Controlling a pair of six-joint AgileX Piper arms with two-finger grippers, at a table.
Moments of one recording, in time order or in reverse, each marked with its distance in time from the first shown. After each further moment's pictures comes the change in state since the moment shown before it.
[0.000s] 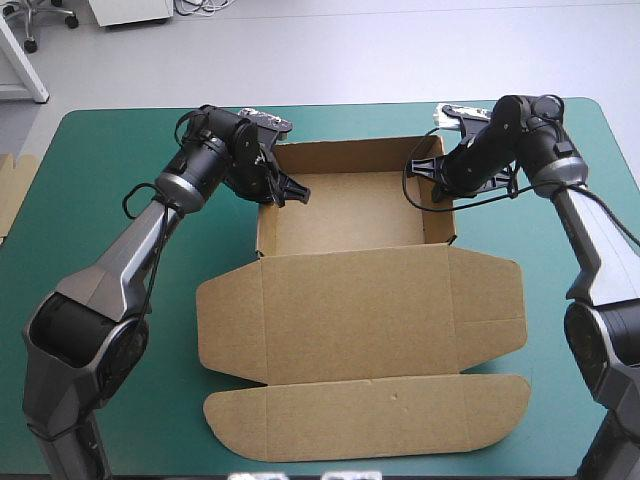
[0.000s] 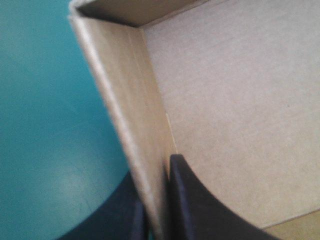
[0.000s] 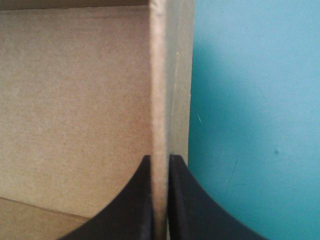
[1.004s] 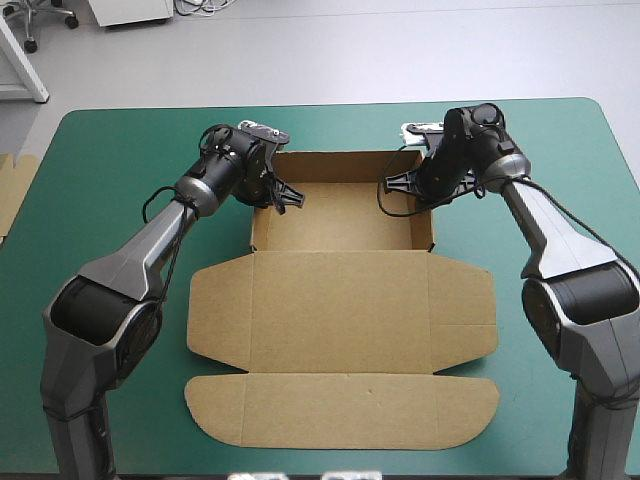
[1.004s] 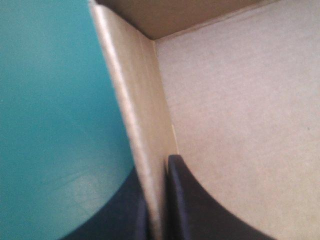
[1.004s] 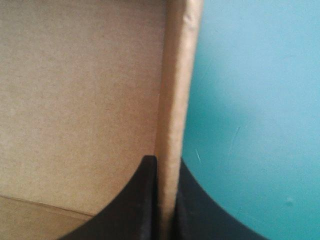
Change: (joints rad) left arm 0.042 0.097 0.094 0.107 -0.182 -0.057; right arm 0.090 0.200 -0.118 -0.144 0.005 0.010
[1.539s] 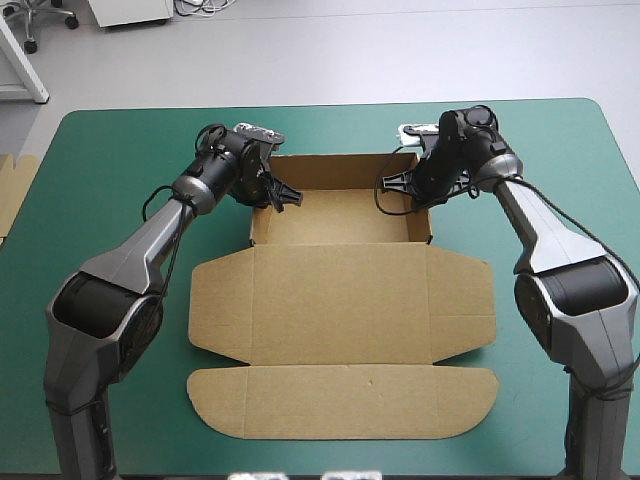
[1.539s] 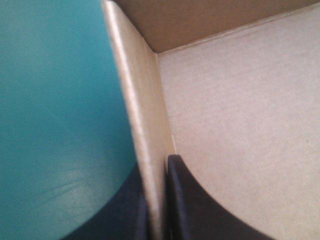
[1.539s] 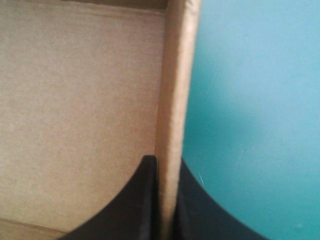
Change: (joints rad) left arm 0.028 0.031 0.006 -0.045 -0.040 0.007; right arm 0.002 0.052 -0.027 0.011 -0.026 0.002
